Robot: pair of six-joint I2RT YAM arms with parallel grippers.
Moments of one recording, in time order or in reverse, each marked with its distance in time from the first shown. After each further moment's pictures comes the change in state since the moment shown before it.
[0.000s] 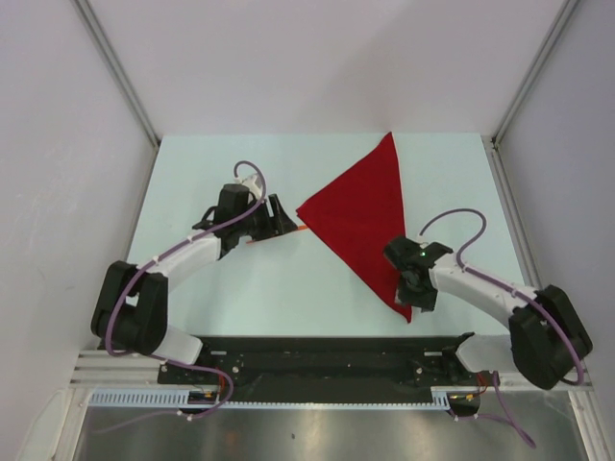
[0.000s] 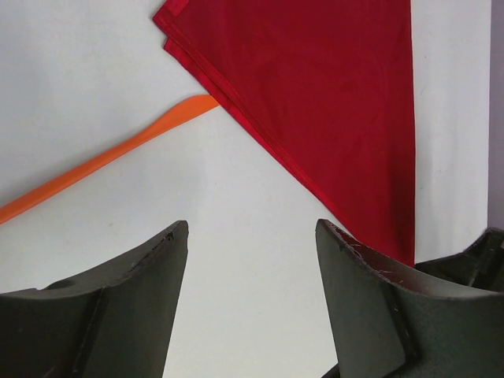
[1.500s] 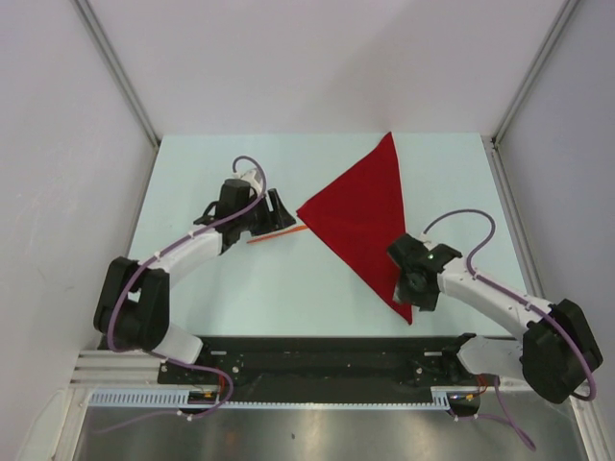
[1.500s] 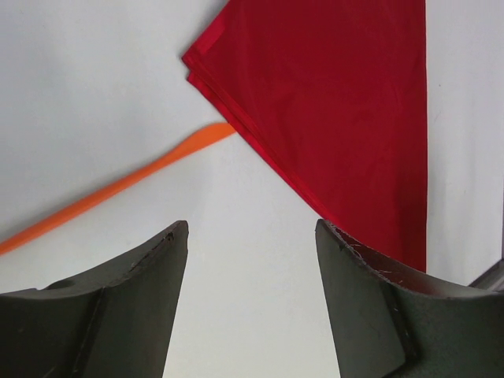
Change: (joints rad) left arm 0.000 0.019 0.040 -0.021 -0.060 0.002; right arm 0.015 -0.116 -0.007 -0.024 -0.037 0.038
